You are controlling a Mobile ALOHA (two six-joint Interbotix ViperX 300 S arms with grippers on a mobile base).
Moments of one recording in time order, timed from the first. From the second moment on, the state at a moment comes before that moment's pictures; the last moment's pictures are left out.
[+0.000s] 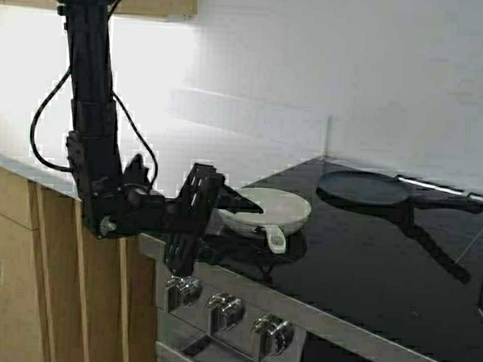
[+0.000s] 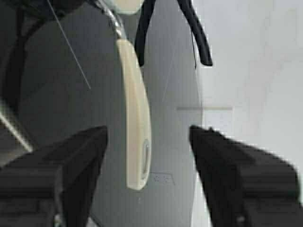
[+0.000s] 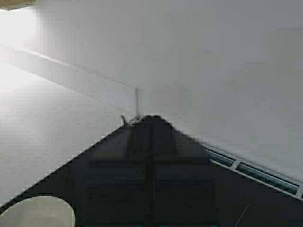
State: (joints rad) left arm -0.49 0.91 0.61 0.42 -1.31 -1.41; right arm 0.01 -0.95 1.20 0.00 -0.27 0.03
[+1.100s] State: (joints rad) left arm -0.58 1.02 0.28 0.37 -1.07 -1.51; right arm 0.01 -0.95 1.20 0.00 -0.27 0.03
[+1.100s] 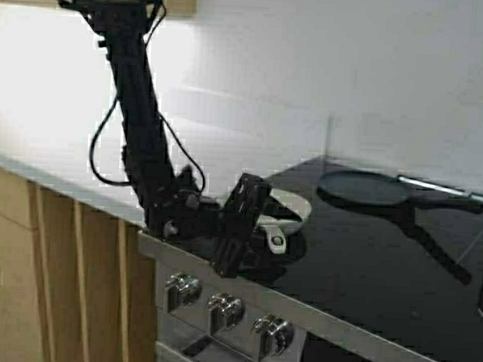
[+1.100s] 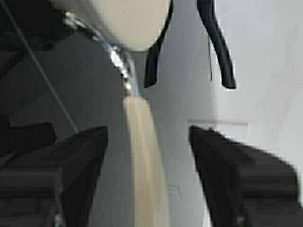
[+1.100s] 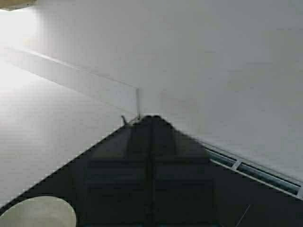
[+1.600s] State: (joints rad) left arm -0.59 1.05 0.24 0.29 -1.08 -1.59; right arm 0.01 -0.95 1.20 0.00 -0.27 0.03
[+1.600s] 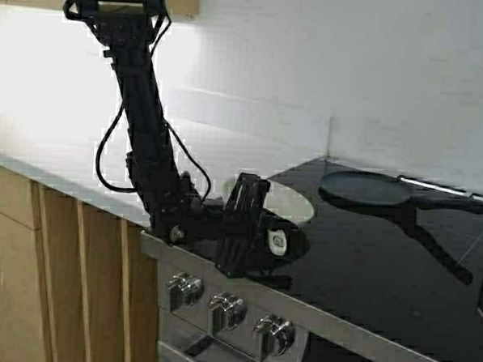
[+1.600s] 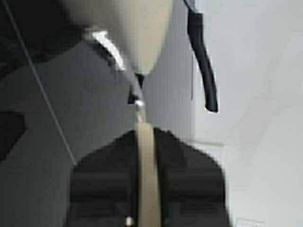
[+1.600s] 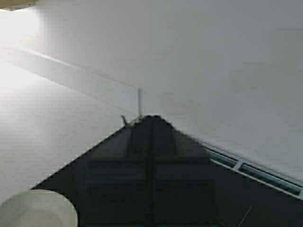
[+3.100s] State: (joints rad) left arm -0.39 0.48 0.89 0.32 -1.21 -1.52; right arm 0.01 -0.92 1.20 -0.03 -0.27 0.10
